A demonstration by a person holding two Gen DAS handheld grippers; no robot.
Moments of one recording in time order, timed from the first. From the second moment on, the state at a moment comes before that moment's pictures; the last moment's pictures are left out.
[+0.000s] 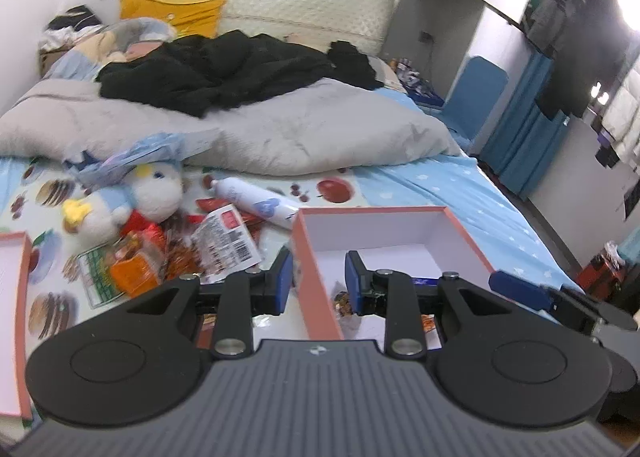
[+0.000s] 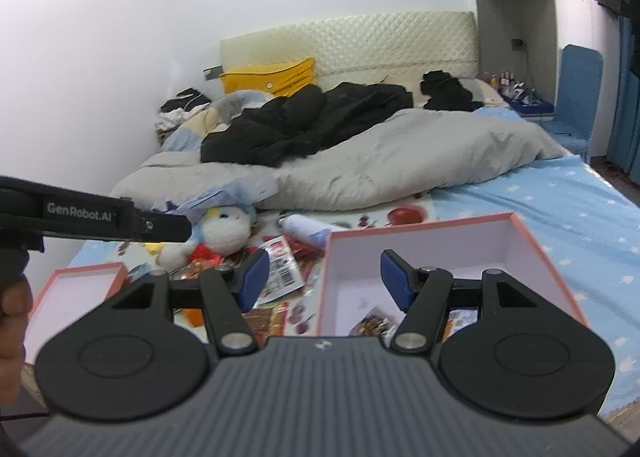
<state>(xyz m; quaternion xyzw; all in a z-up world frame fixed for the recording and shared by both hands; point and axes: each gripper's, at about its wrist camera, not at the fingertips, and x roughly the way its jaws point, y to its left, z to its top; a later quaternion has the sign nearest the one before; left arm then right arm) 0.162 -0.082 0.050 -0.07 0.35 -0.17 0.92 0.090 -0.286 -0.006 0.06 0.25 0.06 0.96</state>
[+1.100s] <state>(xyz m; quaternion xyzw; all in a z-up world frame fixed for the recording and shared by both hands) 0.100 -0.011 -0.011 -0.07 0.38 -0.12 0.92 0.054 -0.211 -0.057 0.04 0.30 0.12 0.95</state>
